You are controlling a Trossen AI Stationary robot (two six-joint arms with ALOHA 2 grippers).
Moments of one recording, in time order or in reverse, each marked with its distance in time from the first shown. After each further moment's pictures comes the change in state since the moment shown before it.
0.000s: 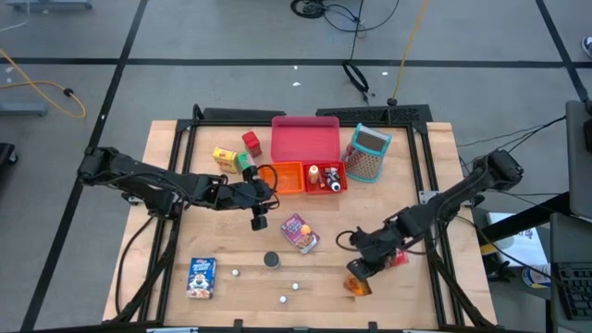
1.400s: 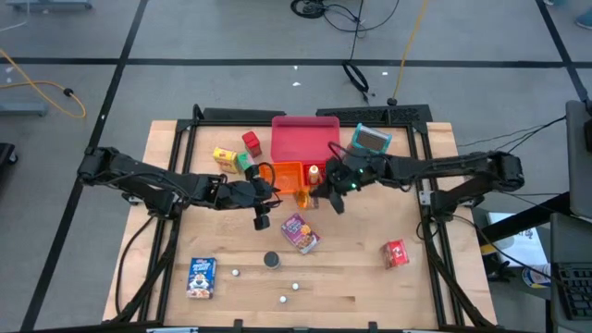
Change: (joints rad) left arm 0.000 0.000 0.000 0.078 0.000 0.000; right arm -0.628 -0.020 0.002 0.460 0.023 -1.131
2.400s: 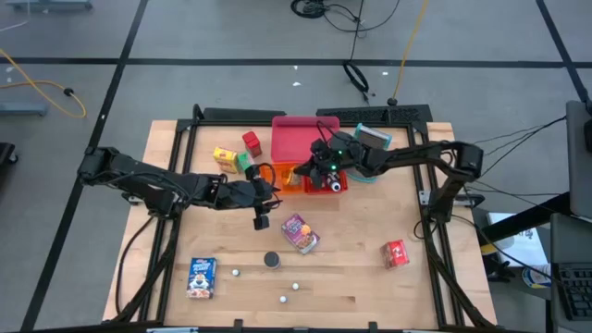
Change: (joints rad) left arm 0.001 0.000 0.000 -0.003 -0.001 0.035; right arm -0.223 0.347 0.000 0.426 -0.099 0.037
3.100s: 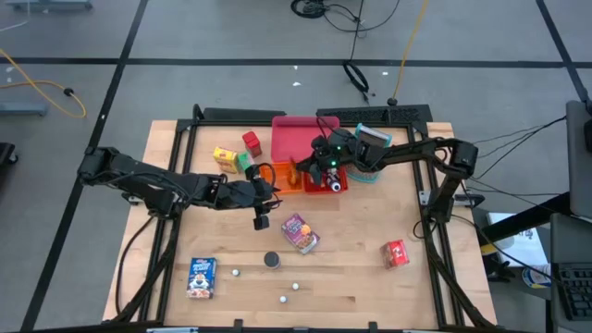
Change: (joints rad) left arm 0.000 0.000 0.000 0.000 0.000 0.000; right arm -0.055 0.048 0.000 -0.006 -0.005 -0.018
